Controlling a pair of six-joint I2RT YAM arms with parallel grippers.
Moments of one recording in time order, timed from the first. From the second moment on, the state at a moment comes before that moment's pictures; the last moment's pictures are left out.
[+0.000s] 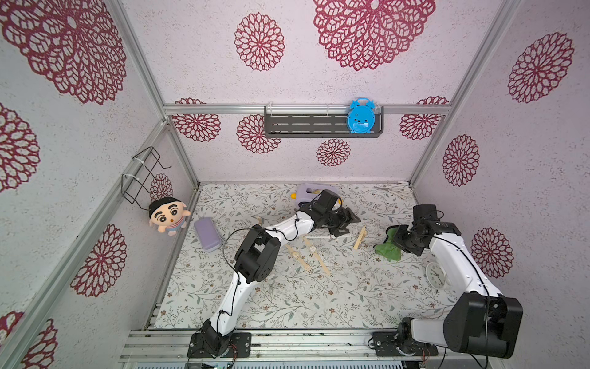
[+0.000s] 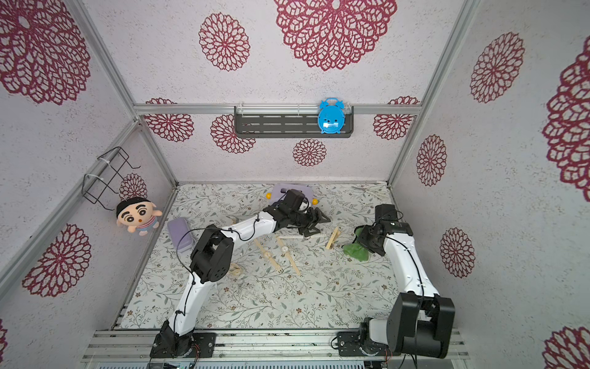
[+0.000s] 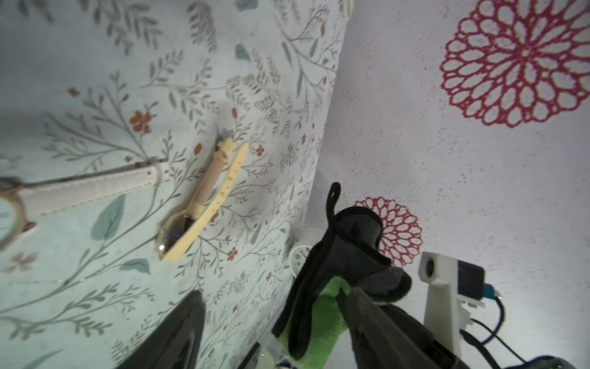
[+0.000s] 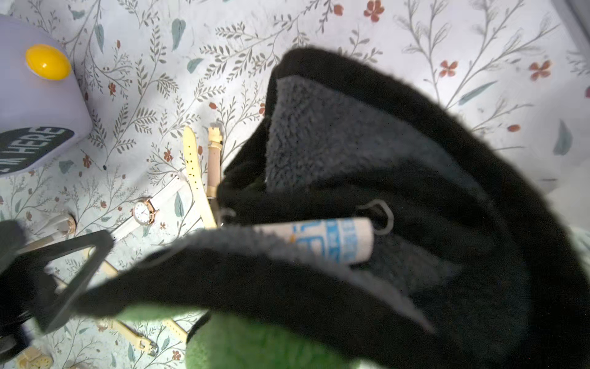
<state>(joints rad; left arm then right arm) -0.74 2.35 2.06 -0.44 0.54 -1.11 -0.09 1.31 1.06 -0.89 -0.07 0.49</state>
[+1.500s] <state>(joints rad) -1.00 2.73 2.65 -0.93 -0.23 -0.61 -0.22 1.12 0.86 -0.87 -0.11 0.57</state>
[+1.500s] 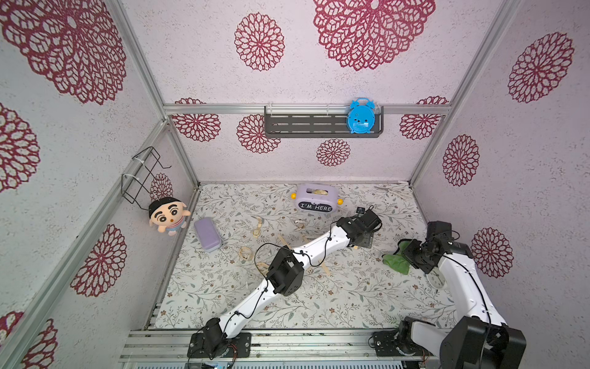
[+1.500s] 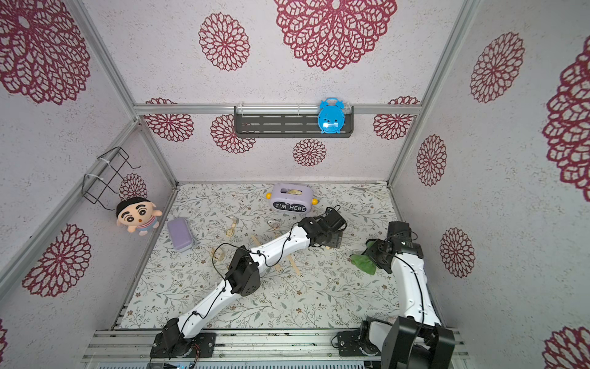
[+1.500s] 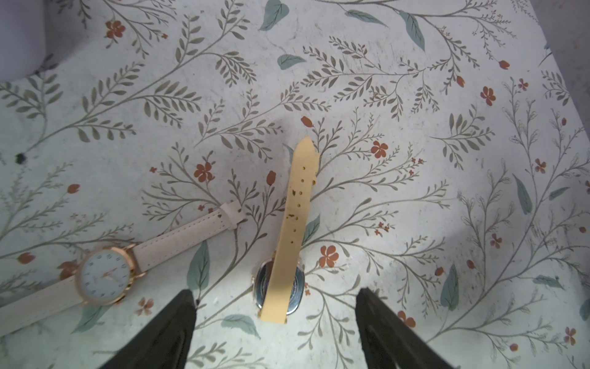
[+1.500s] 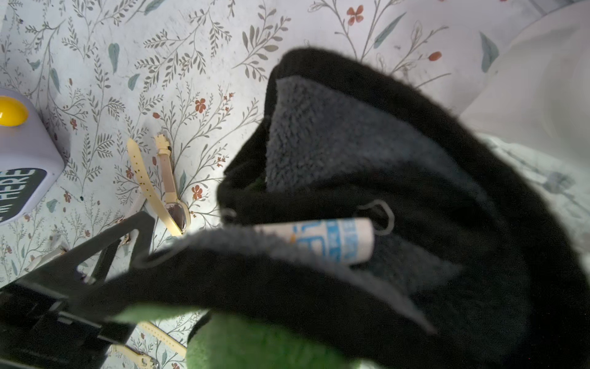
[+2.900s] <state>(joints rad) -0.97 2.69 2.47 -0.81 -0.12 -0.69 -0.22 0.96 0.72 -0.84 -0.17 0.63</state>
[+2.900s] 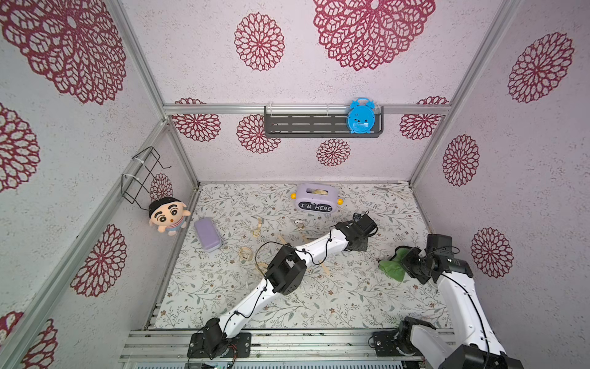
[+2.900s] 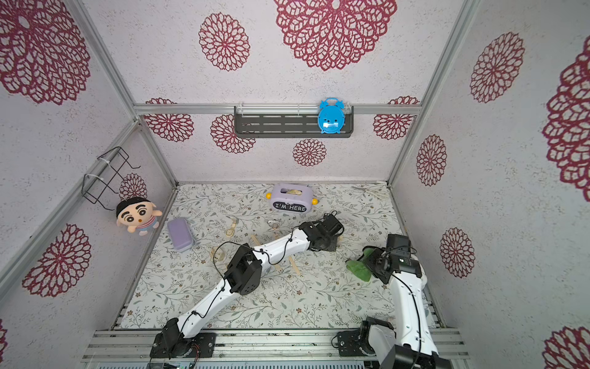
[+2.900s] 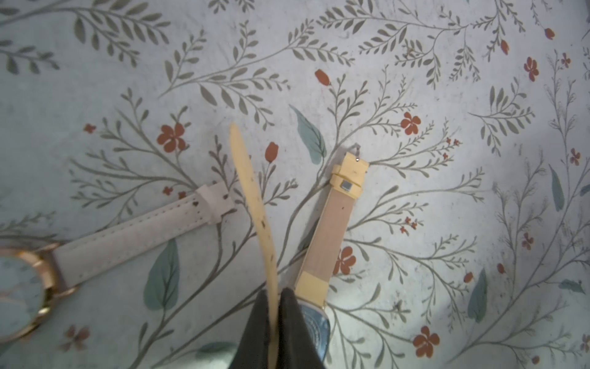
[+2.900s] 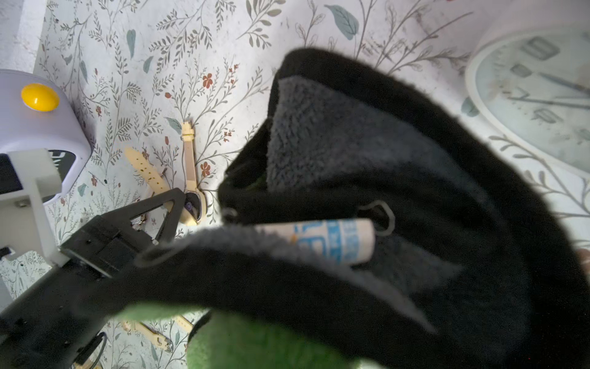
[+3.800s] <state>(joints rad) -0.90 2.17 1.90 -0.61 0.27 -0.88 -0.16 1.22 0.75 -0.77 -0.24 0.52</state>
